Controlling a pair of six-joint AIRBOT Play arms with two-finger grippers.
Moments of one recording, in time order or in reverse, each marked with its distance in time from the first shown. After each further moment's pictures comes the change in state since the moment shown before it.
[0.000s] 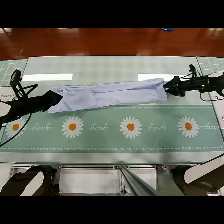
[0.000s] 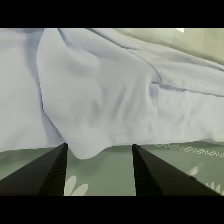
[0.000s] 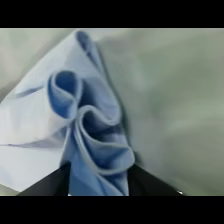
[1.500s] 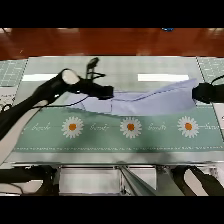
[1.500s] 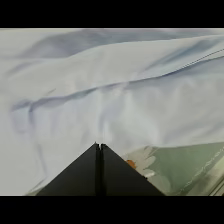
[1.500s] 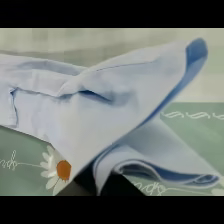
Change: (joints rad) left arm -0.591 -0.698 0.650 -0.092 -0.130 0.026; right arm 0.004 1.022 -0.381 -0.299 0.150 0.115
